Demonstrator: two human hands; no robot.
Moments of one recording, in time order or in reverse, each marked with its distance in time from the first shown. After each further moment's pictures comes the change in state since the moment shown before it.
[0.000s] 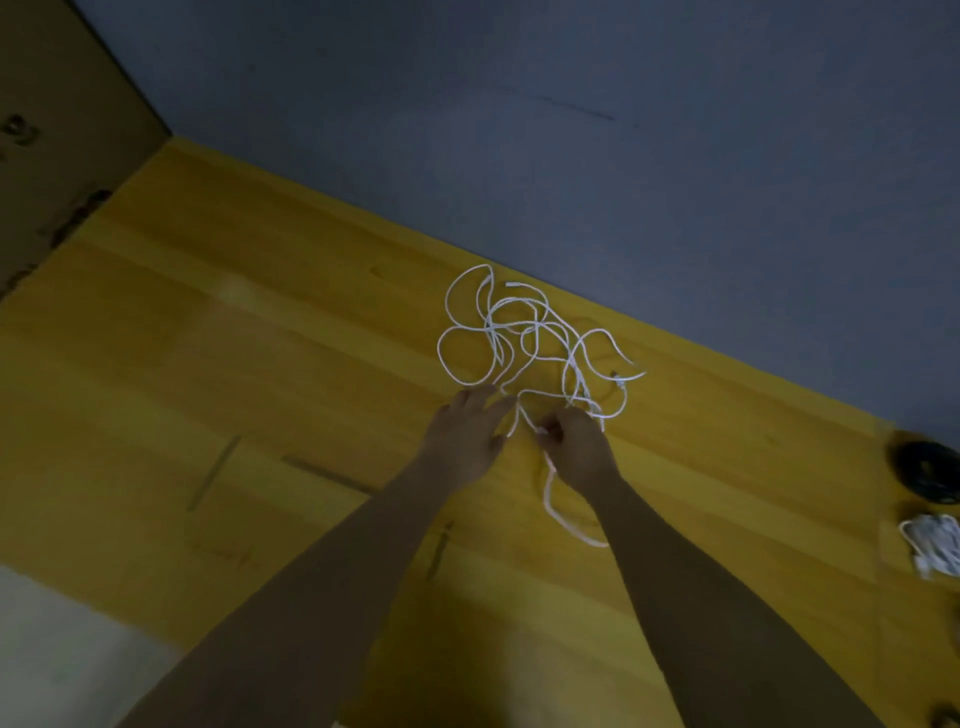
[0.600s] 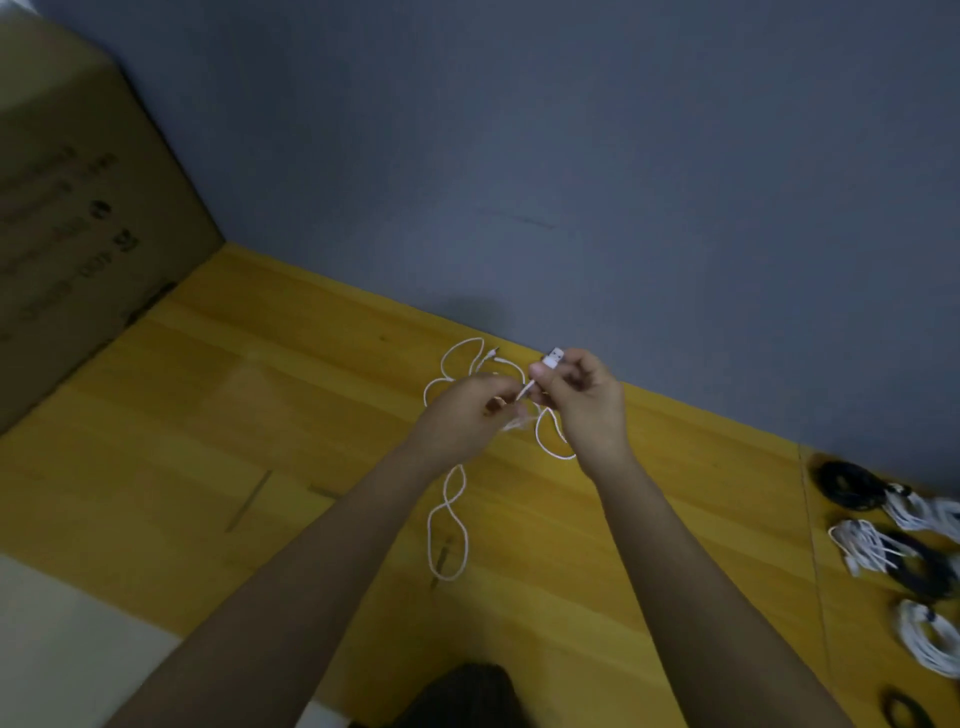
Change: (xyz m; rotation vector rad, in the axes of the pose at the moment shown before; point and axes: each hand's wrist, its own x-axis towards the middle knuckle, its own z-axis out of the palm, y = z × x) left_hand -0.078 0.054 -0.129 -0.583 0.283 0.301; right_hand -0.094 -0.130 -0.120 1.095 0.331 -0.217
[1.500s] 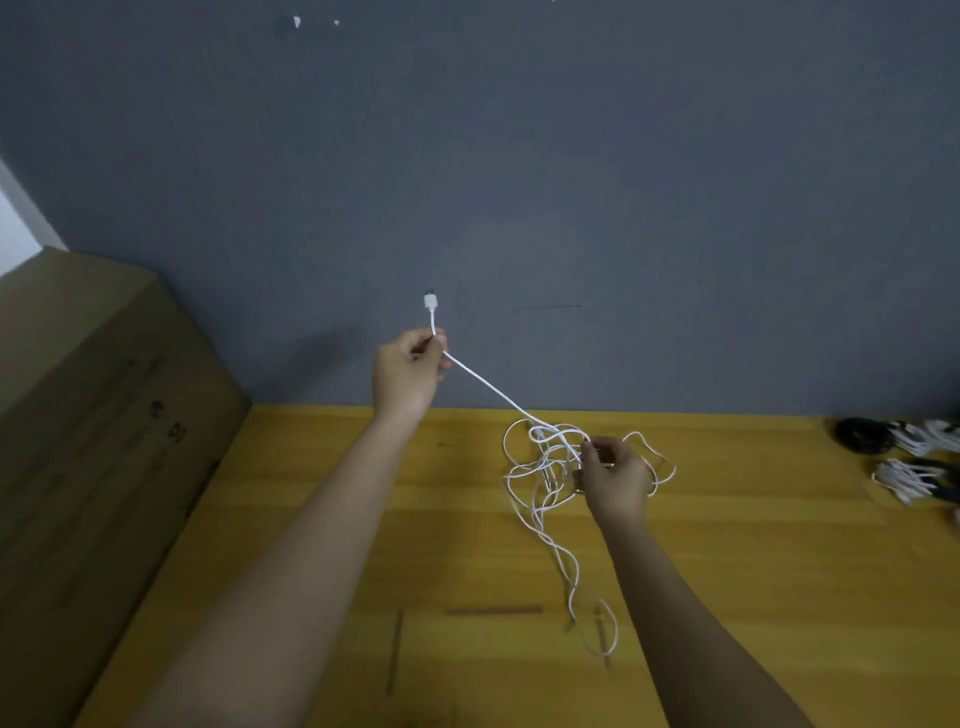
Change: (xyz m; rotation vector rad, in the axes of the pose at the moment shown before) left_hand 0.044 -0.060 -0.225 -0.384 0.444 -0.086; right_hand -0.027 0.048 0.141 -0.357 0.664 0.049
